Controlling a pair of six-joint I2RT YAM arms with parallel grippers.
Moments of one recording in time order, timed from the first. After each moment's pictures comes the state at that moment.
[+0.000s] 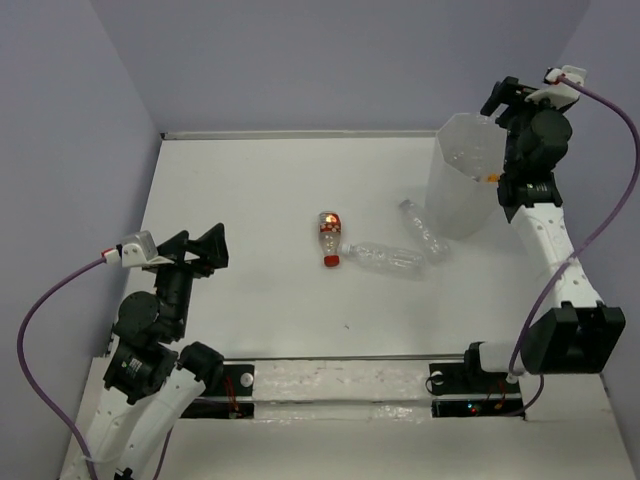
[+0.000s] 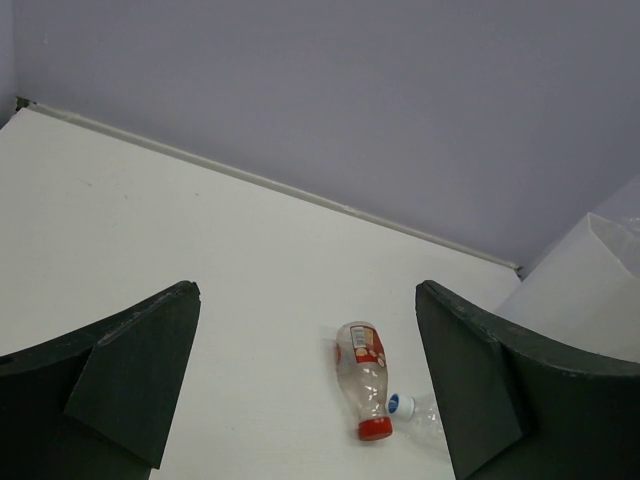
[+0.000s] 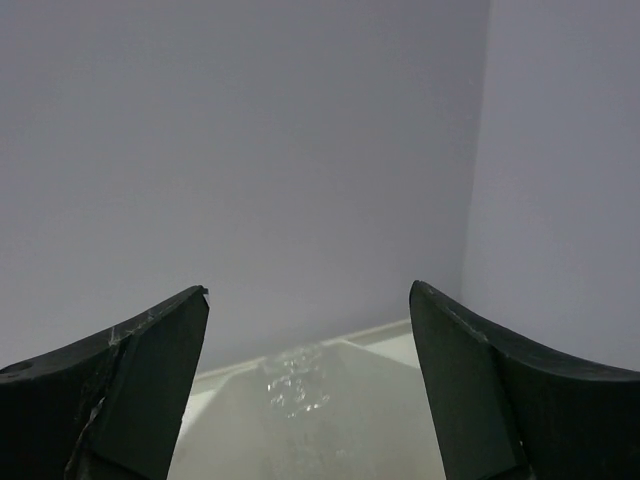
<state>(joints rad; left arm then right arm) -0.50 0.23 0.65 -0.25 -0.44 -0.41 -0.01 1.40 1.30 0.36 0.29 0.05</state>
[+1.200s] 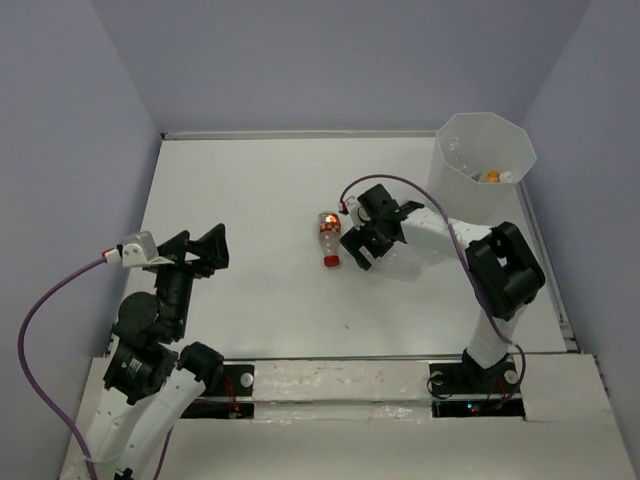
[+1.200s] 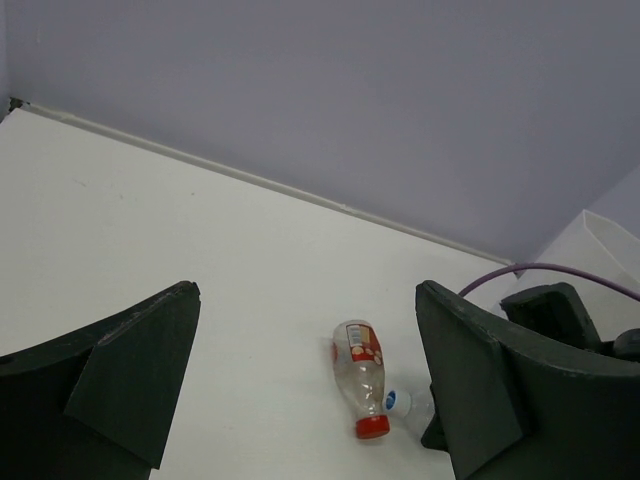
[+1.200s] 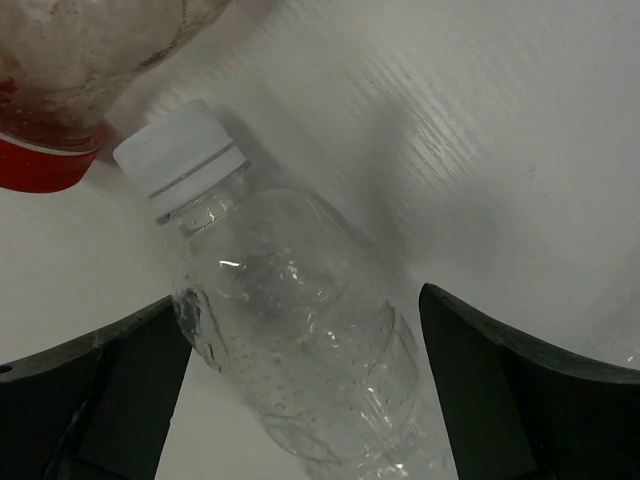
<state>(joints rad) -0.50 0.23 0.65 -0.25 -0.43 -0.41 0.60 1.77 1.19 -0.51 -0.07 -0.18</state>
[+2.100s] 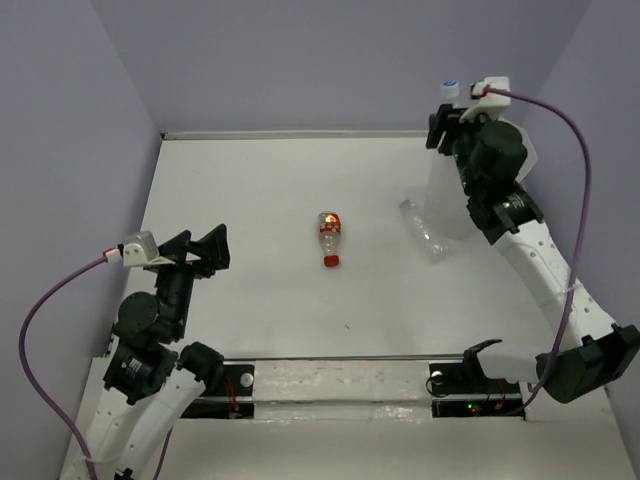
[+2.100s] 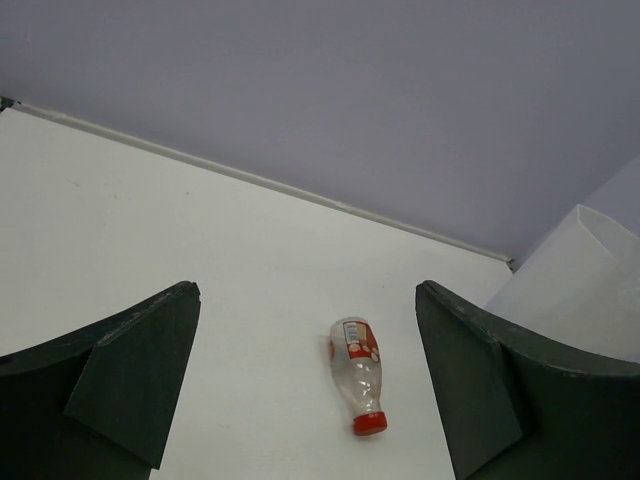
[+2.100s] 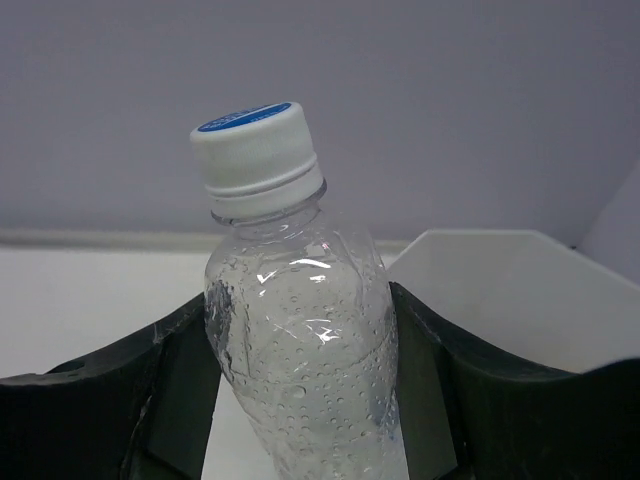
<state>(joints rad) -0.50 0.23 0.65 -0.25 -0.42 -0.41 0.42 1.24 1.32 -0.10 0.33 0.00</state>
